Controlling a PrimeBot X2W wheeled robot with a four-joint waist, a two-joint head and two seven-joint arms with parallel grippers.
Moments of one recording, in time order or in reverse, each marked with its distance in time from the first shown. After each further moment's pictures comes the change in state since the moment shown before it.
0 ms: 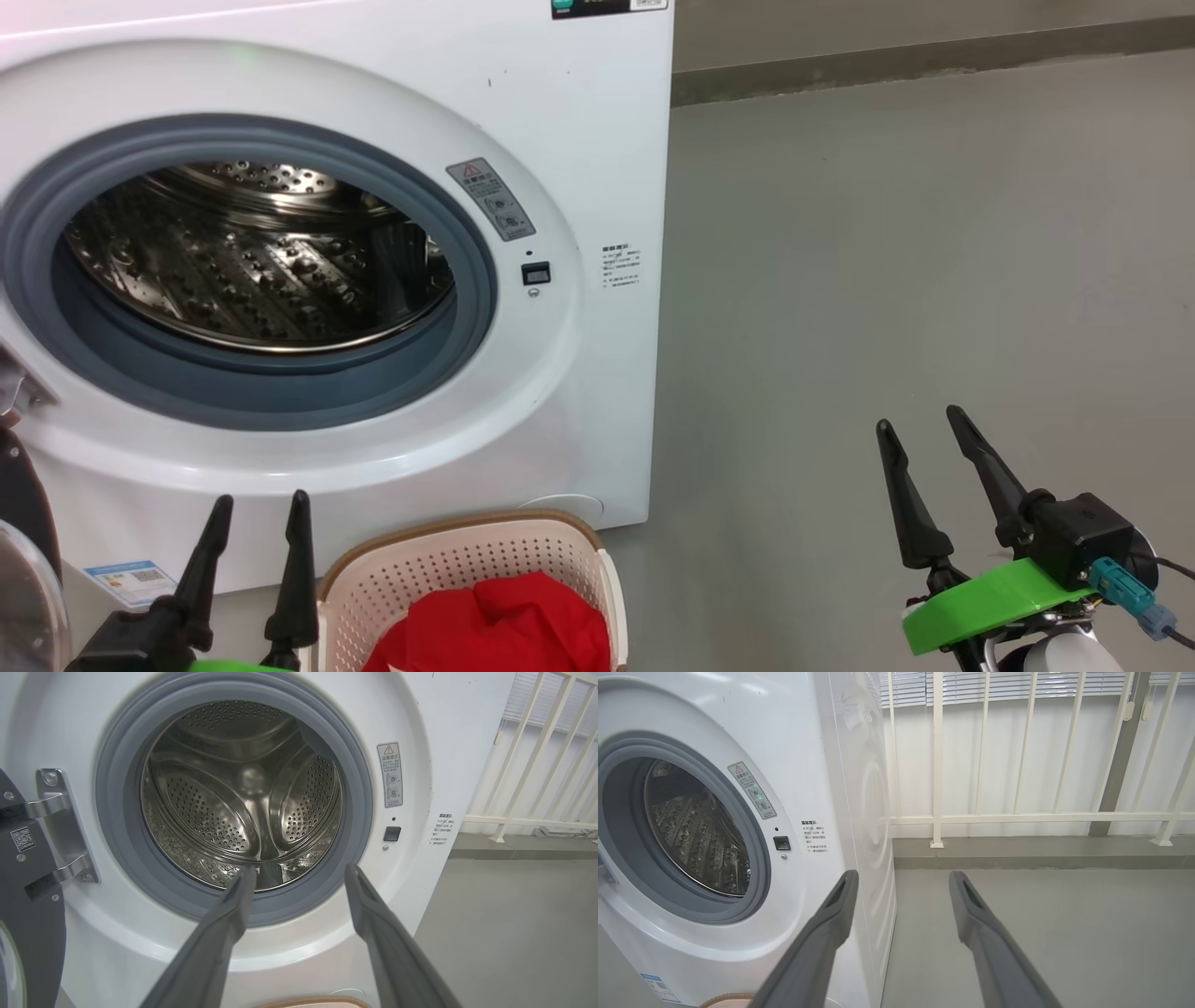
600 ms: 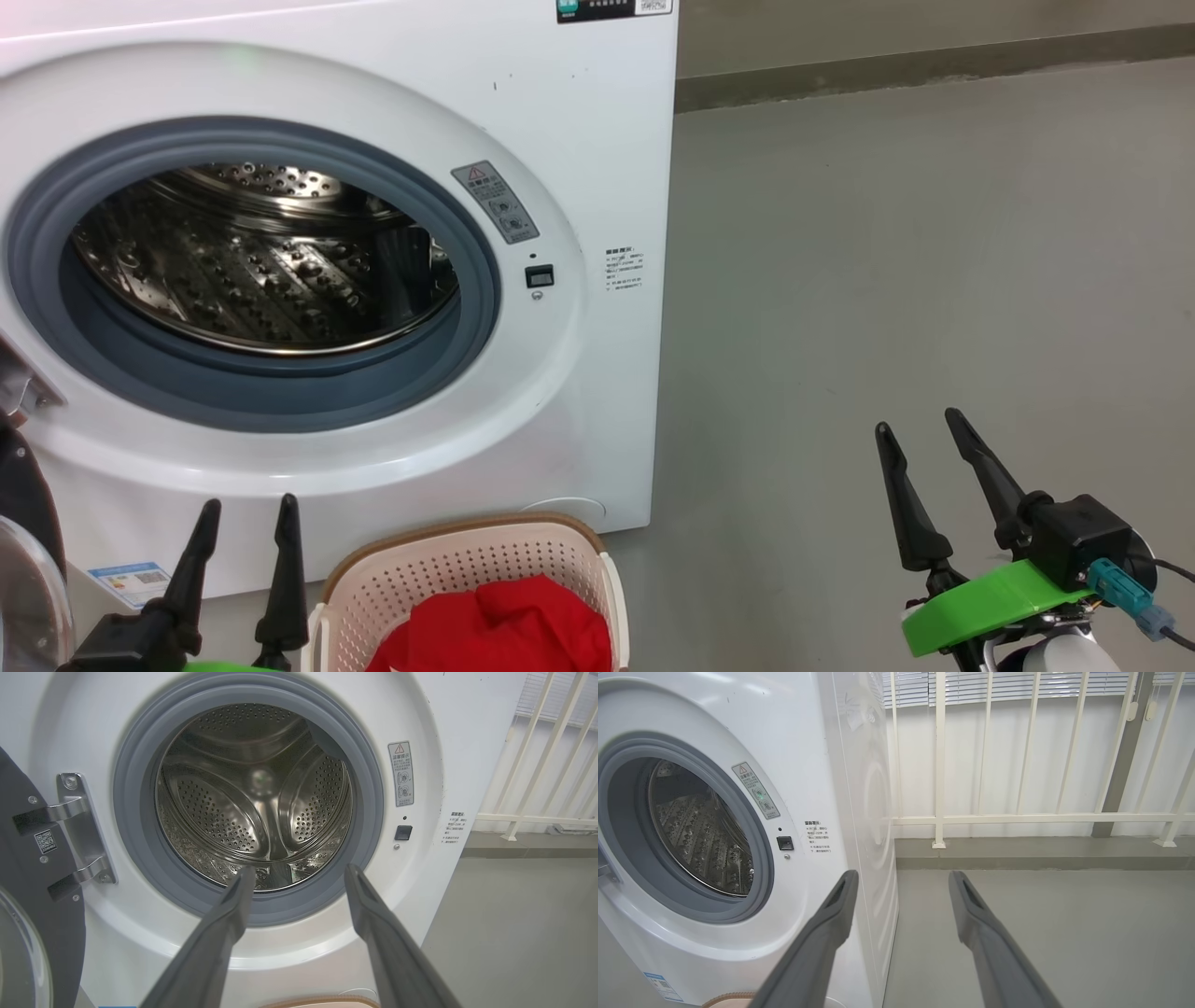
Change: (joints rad) left arm 0.002 -0.002 0.024 0.011 0.022 -0.001 0.000; right arm 0.001 0.001 0.001 0.005 0.000 0.000 0.000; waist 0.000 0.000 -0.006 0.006
